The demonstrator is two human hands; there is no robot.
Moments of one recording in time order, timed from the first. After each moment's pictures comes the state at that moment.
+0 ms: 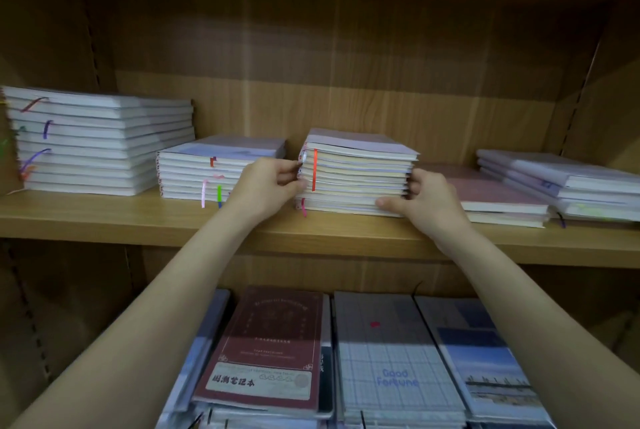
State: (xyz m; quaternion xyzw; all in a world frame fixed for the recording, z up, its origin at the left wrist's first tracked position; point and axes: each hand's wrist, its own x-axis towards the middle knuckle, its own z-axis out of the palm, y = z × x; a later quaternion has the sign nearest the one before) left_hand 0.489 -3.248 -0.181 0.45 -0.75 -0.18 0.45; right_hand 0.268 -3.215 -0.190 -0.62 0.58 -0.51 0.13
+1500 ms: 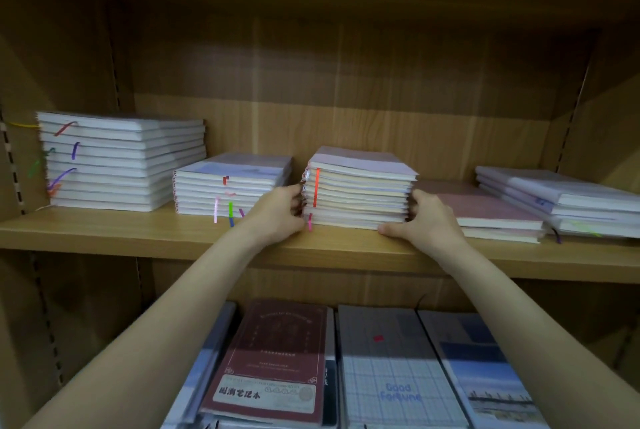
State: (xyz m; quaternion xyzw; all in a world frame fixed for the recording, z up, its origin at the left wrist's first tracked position) left_hand 0.489 -3.242 -0.183 0.46 -0.77 -0.26 0.37; right_hand 0.271 -3.206 -0.186 -0.63 0.65 -0.41 0.06
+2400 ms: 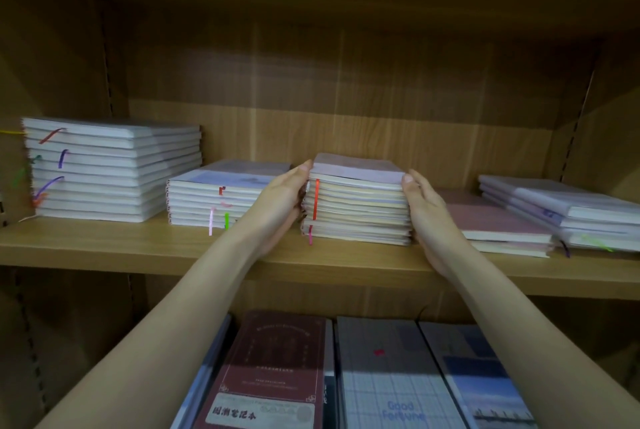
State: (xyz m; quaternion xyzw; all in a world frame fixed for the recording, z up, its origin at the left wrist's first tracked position) left_hand 0.479 -3.247 -0.165 0.30 -0.63 -0.50 0.51; right_hand 0.274 -3.233 -0.181 -0.56 0.51 -0.61 0.24
